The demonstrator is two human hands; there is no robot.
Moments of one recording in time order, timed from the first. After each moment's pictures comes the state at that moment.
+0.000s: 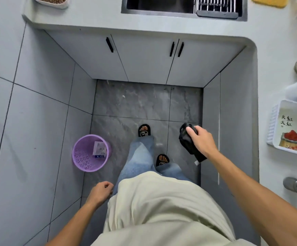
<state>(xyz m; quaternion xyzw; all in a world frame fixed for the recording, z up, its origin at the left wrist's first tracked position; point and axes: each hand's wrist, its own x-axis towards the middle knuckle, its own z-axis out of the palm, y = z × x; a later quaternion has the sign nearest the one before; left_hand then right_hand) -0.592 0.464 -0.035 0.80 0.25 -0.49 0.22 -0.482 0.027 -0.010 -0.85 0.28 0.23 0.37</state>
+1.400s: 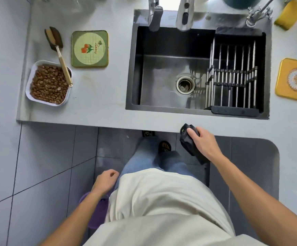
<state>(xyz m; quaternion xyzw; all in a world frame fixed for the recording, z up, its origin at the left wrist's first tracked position) -0.083 0.397 -0.020 0.81 0.23 -0.50 0.22 -0.015 -0.015 0.011 -0.84 0.27 0.25 0.39</state>
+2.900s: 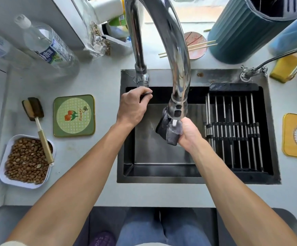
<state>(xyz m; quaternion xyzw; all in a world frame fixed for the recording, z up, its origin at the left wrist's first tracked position) 0.386 0.160 0.040 0.91 -0.10 -0.06 0.40 0.294 -0.009 0.006 -0.35 0.44 0.15 0.81</state>
